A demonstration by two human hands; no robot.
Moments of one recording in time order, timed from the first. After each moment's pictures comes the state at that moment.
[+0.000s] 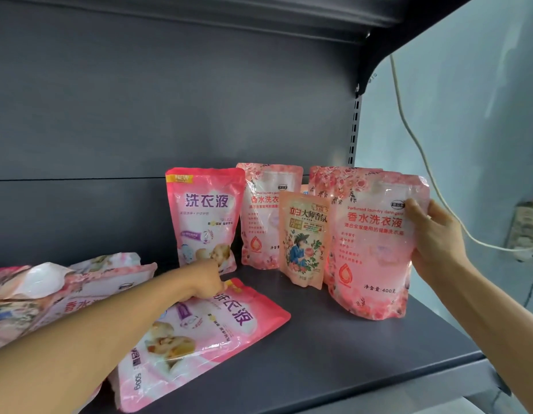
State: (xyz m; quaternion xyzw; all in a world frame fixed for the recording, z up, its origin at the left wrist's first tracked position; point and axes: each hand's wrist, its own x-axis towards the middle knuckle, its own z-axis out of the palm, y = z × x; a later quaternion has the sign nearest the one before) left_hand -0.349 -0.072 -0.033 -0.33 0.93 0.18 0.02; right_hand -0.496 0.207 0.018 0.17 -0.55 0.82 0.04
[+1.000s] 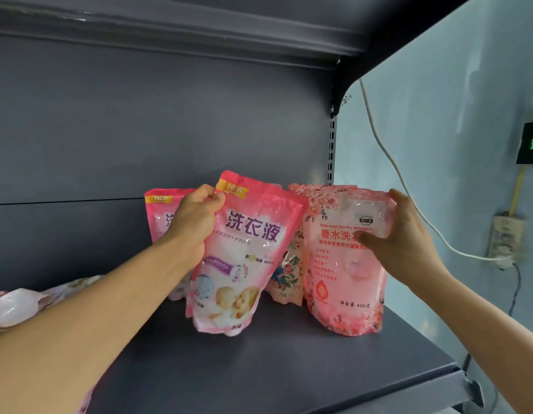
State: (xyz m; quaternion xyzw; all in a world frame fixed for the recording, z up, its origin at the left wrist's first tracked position) left_hand -0.361 -0.024 0.059 -0.15 0.68 0.60 -0.40; right_hand -0.474 0.219 0.040 0.23 -0.83 0.48 0.18
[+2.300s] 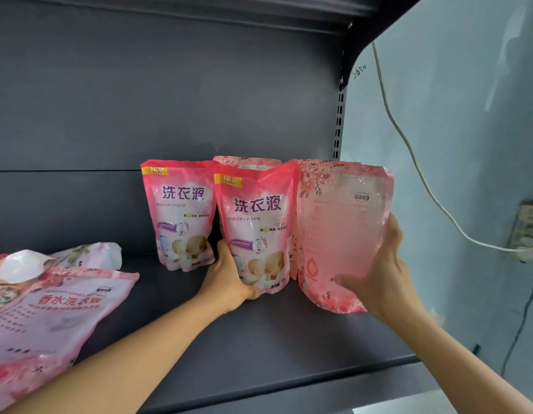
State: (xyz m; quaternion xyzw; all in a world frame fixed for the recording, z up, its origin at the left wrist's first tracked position) left_hand -0.376 0.016 -0.059 -0.26 0.86 0.37 -0.23; right_hand -0.479 0.221 -0.038 0.27 -0.83 0.48 0.11
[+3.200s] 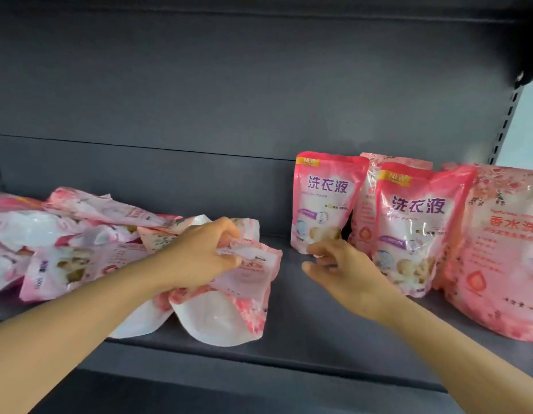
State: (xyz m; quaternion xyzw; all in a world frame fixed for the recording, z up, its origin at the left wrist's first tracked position) left_hand -0.142 -0.090 -0.010 -0.32 0.90 0.20 -0.19; right_hand -0.329 0.060 -0.027 0.54 -0.77 0.33 -0.05
